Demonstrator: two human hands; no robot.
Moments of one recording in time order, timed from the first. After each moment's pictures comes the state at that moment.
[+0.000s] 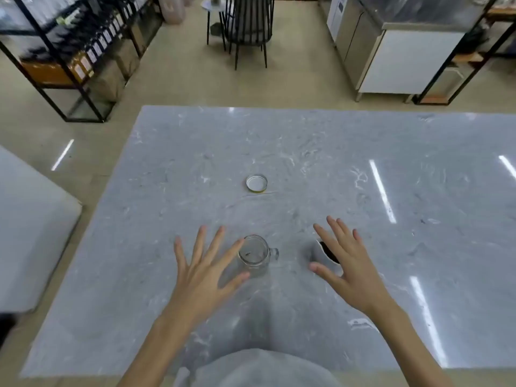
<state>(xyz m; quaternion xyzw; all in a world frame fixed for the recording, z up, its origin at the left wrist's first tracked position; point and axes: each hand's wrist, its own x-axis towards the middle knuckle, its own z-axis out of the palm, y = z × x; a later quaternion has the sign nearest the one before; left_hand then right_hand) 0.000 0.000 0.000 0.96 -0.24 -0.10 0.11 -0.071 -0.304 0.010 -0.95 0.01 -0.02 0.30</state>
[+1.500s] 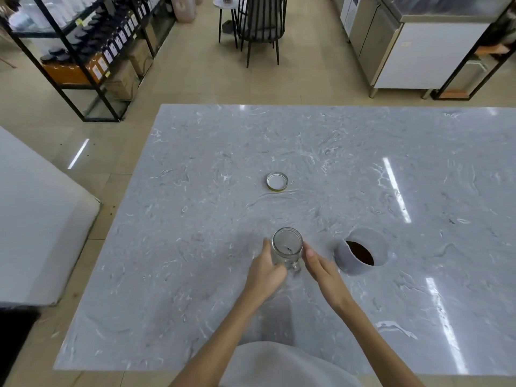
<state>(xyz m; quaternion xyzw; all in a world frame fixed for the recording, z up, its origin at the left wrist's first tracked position) 0.013 -0.070 -0.037 0.83 0.03 -0.30 0.46 -0.041 -0.223 -0.066 -0.71 0.17 0.10 0.67</state>
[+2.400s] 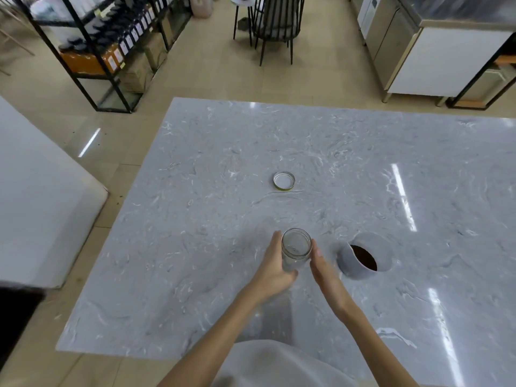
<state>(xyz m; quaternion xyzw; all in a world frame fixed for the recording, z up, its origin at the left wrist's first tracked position) 0.013 -0.075 -0.062 0.81 -0.08 -0.28 0.50 -0.041 -0.227 -0.078 -0.67 0.17 0.16 0.71</state>
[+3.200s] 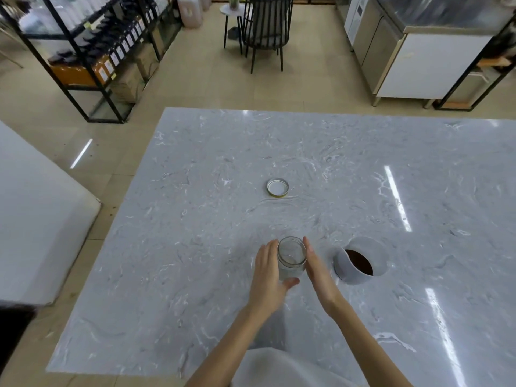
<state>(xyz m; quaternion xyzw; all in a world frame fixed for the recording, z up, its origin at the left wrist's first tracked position) 0.003 -0.082 -0.085 0.88 -0.13 -0.12 0.44 -0.021 -0.218 -0.066 -0.68 0.21 0.12 0.70</state>
